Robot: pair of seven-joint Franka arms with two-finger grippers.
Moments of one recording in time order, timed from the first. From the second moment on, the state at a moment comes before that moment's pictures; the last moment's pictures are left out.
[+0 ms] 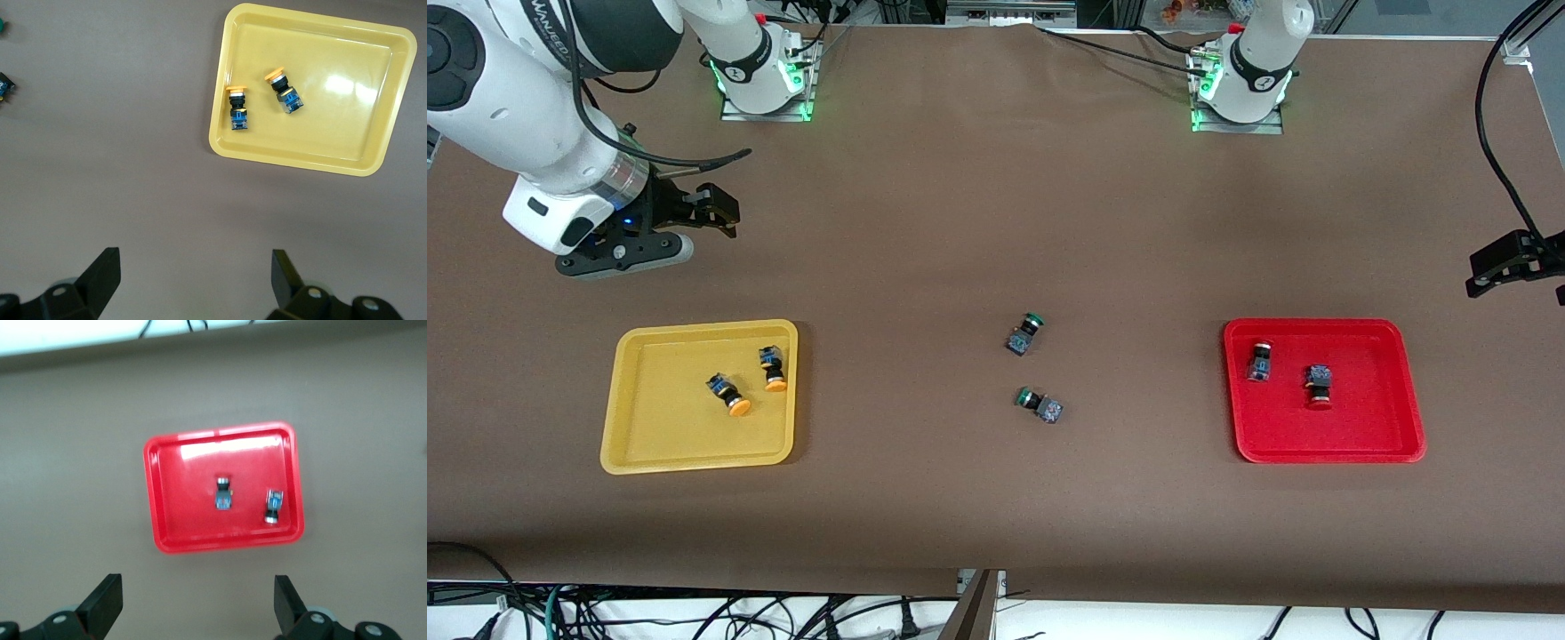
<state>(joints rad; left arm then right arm) 0.02 0.21 0.08 -1.35 0.03 1.59 0.18 0.41 0.09 -0.16 -1.64 0.02 1.65 0.03</state>
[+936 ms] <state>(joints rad) -0.02 0.15 0.01 -1.44 0.03 1.62 0.06 0.40 0.09 -0.16 -1.60 -0.01 1.65 0.03</state>
